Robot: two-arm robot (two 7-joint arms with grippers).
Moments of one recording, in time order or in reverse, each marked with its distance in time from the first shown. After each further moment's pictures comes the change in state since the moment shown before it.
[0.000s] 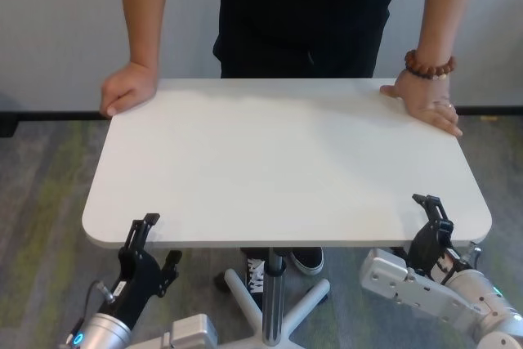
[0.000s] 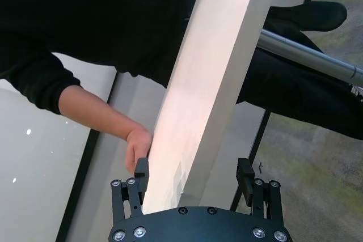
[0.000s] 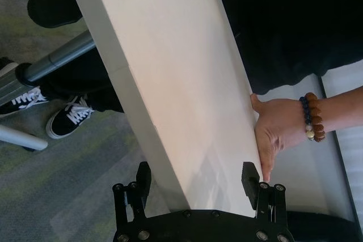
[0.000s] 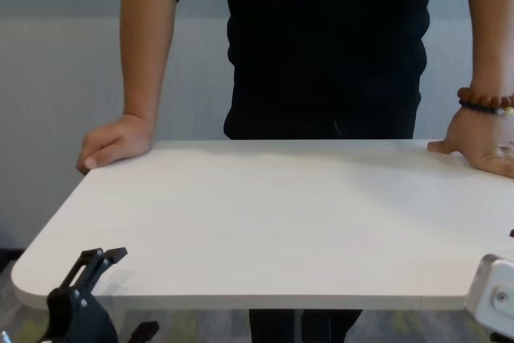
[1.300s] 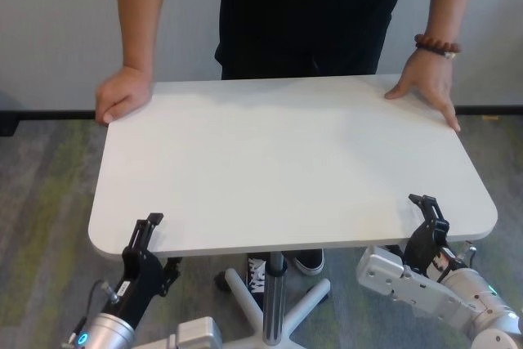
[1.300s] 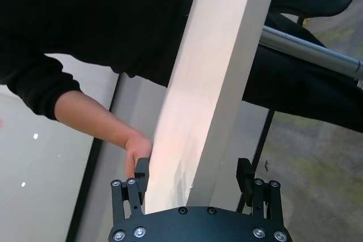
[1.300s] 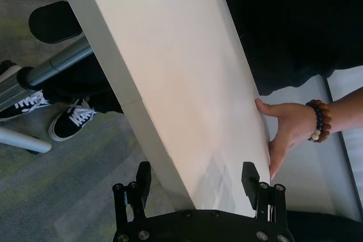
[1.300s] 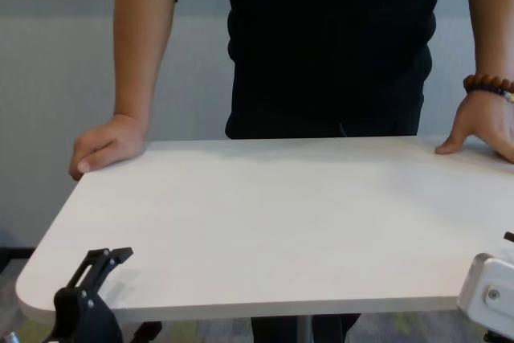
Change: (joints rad) left arm -0.007 -0.010 0.009 0.012 0.049 0.026 0.026; right arm 0.011 -0.034 0.017 0.034 -0.015 -0.015 0.018
